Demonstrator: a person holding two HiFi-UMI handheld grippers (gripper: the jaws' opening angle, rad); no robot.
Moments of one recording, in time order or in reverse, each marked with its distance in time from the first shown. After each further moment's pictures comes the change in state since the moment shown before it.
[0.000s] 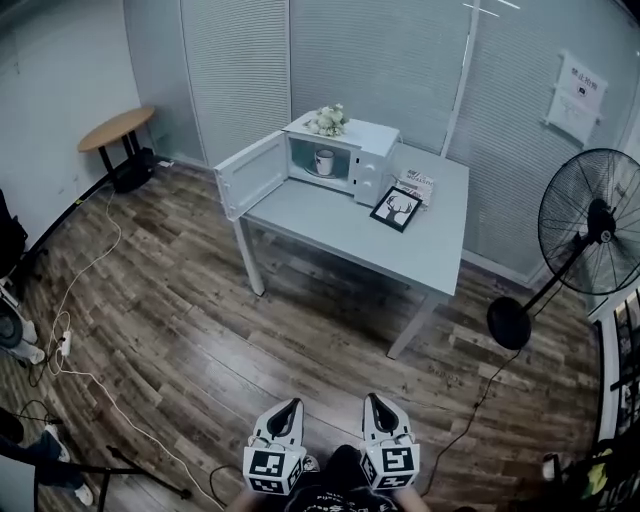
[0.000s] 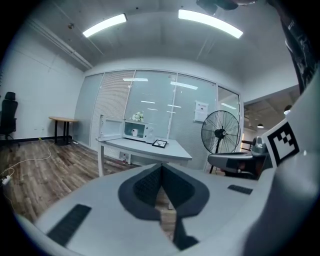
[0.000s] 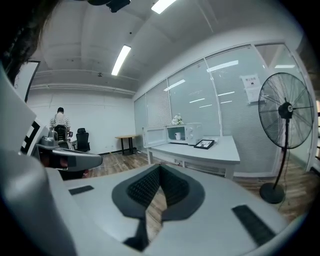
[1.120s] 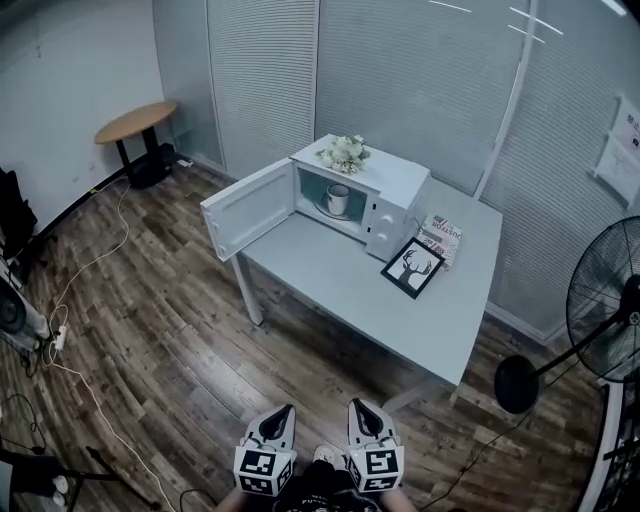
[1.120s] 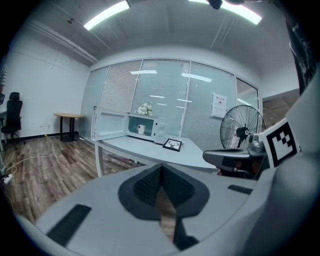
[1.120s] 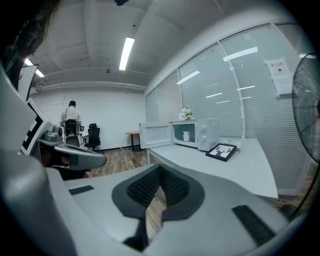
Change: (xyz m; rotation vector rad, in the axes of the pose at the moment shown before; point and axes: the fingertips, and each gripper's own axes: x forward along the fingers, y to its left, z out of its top) left arm 0.212 0.051 0.046 -0.047 0.063 0.110; right arm 0.216 -0.097 0.051 -0.083 0.044 0.185
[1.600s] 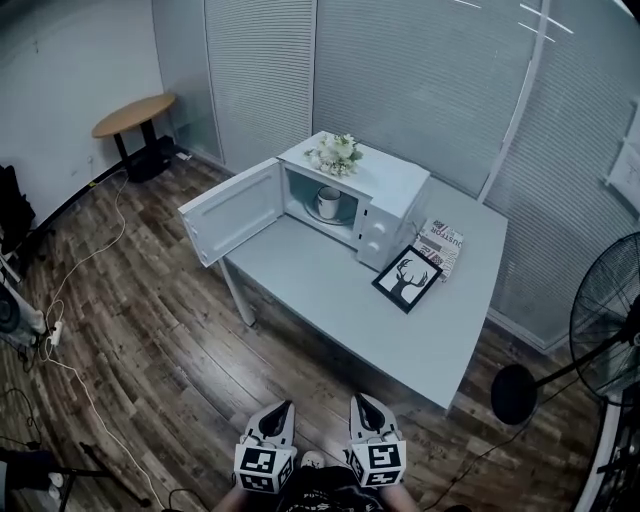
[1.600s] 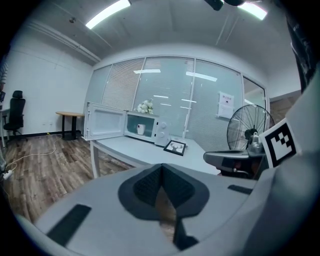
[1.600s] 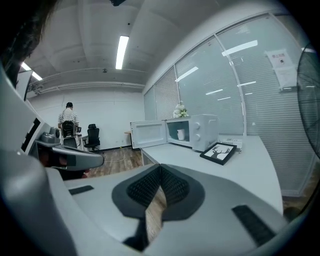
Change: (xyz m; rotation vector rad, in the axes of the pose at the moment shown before) left arm 0.081 -0.015 0.016 -0.025 0.000 0.045; right arm 0.048 -0.078 0.009 0.018 0.019 0.022
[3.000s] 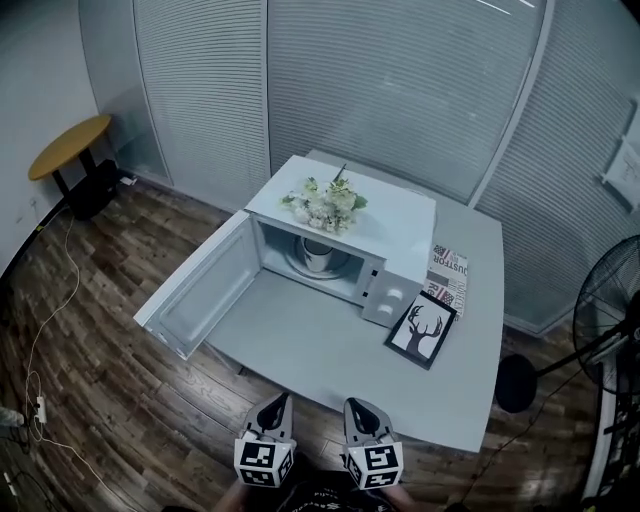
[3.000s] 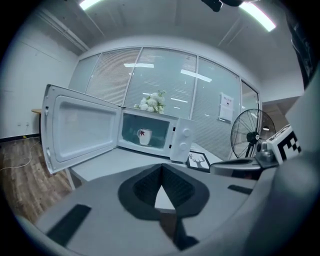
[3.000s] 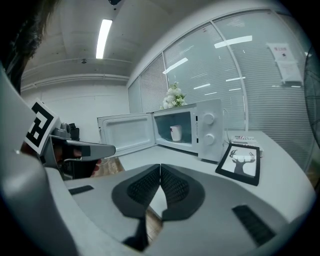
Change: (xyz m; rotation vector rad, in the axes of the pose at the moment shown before) left arm 0.218 0.154 0.106 0.046 0.012 -0.178; right arm 0.232 -0.027 0.059 0.083 0.060 -0.151
